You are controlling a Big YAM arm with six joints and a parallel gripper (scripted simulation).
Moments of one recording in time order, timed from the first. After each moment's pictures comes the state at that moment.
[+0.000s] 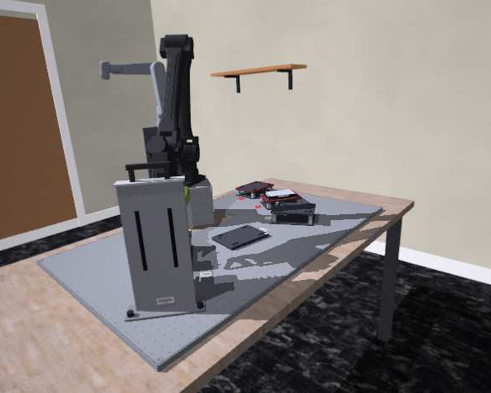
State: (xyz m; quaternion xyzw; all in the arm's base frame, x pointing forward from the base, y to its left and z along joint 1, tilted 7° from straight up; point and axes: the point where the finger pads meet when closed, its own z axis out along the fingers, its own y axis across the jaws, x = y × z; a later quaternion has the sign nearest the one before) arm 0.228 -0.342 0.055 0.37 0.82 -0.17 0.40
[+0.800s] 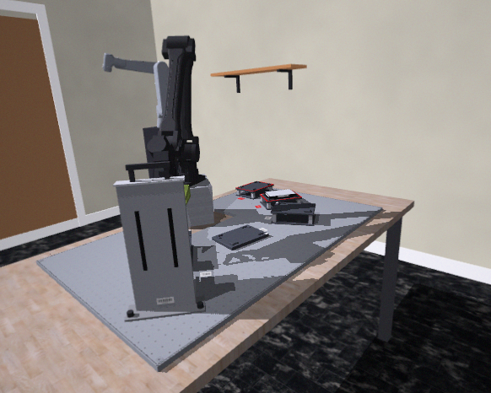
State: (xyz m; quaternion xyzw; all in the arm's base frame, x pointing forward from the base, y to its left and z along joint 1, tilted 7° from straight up) arm 0.210 -0.321 0.051 0.37 0.82 -0.17 0.40
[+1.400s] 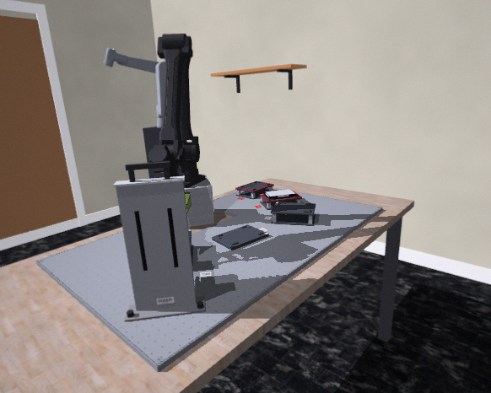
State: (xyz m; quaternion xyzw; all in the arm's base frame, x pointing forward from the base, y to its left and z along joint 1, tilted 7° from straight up) arm 0.211 -0.321 0.022 0.37 0.82 -0.17 0.40
